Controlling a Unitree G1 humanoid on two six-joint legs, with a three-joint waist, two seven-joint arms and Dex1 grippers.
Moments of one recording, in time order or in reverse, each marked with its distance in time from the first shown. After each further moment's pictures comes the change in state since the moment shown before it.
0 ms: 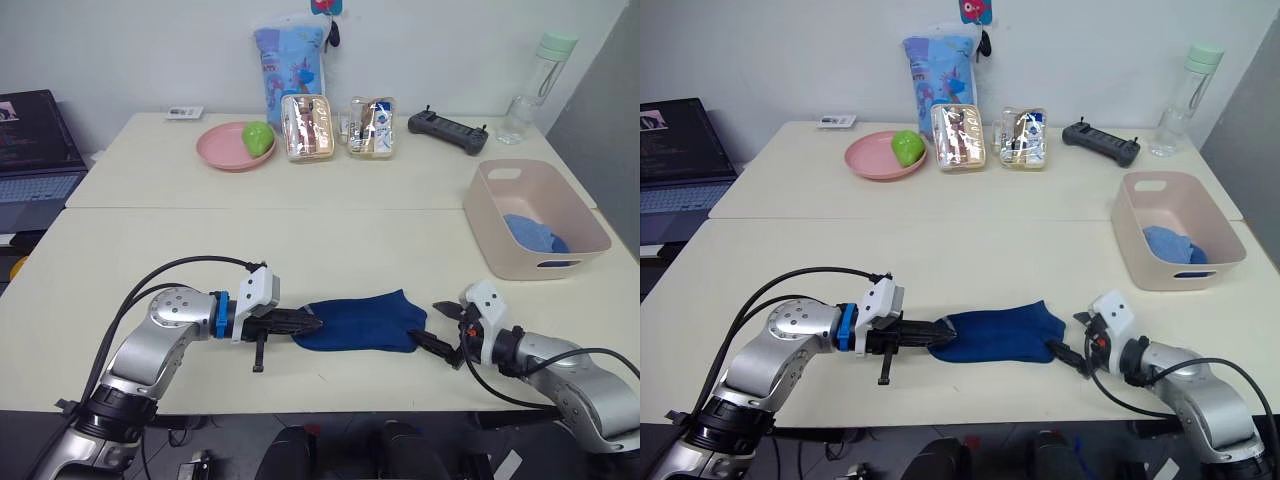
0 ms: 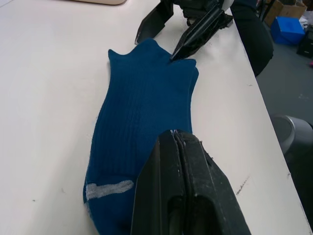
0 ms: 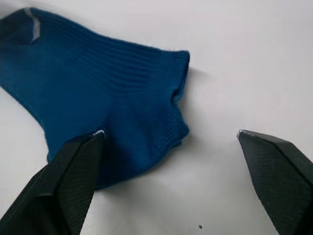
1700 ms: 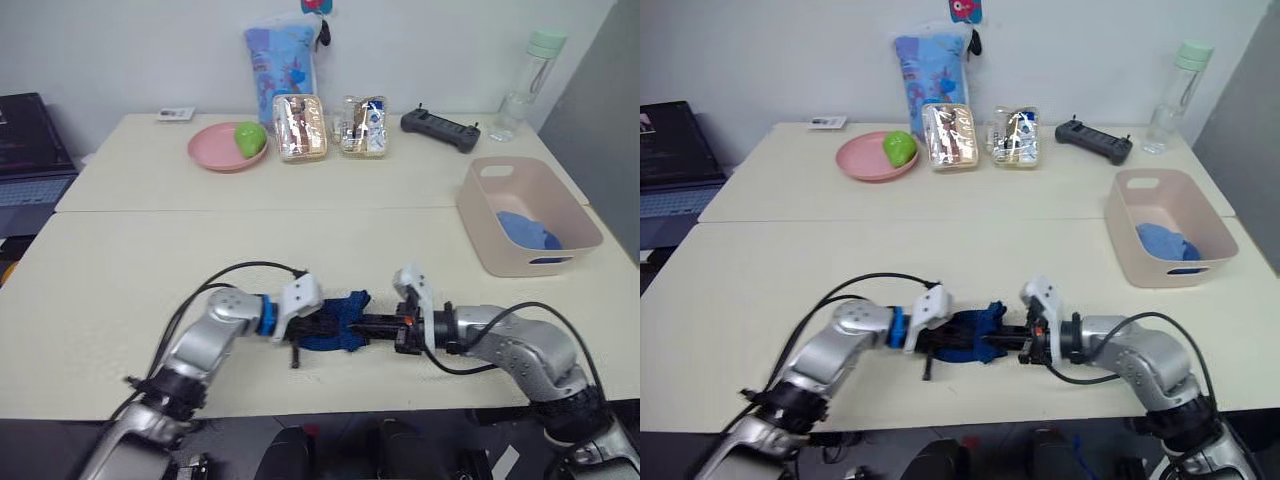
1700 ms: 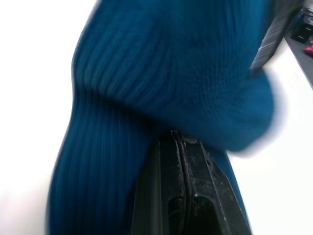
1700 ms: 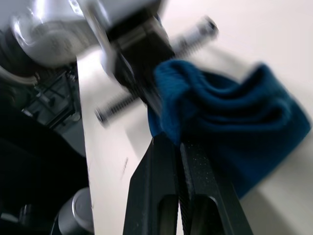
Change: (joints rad) left arm -0.088 -0.082 -0.106 0.129 0.155 0.081 0.040; right arm -0.334 0.143 0.255 0.109 0.194 0.201 0.117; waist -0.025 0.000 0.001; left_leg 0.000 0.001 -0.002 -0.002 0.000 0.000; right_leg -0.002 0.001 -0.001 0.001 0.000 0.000
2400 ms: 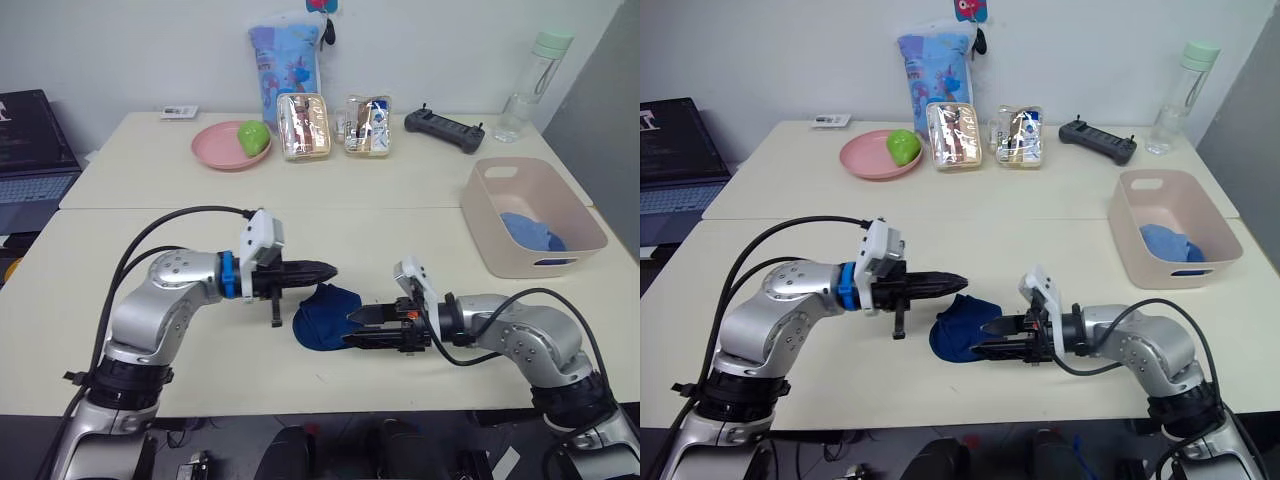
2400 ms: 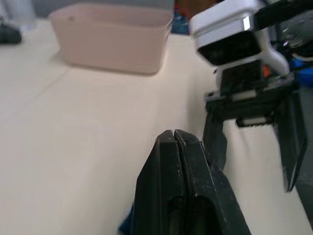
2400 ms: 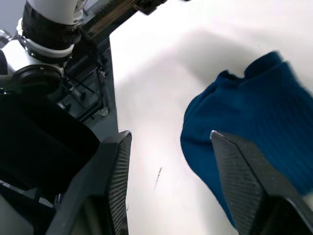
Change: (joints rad) left arm -0.094 -0.007 0.148 -0.258 -0.237 0.160 0.067; right arm -0.049 -0.045 -0.108 -0.066 0.102 0.115 0.059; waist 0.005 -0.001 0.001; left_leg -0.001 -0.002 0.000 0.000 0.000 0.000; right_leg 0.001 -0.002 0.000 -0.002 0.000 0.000
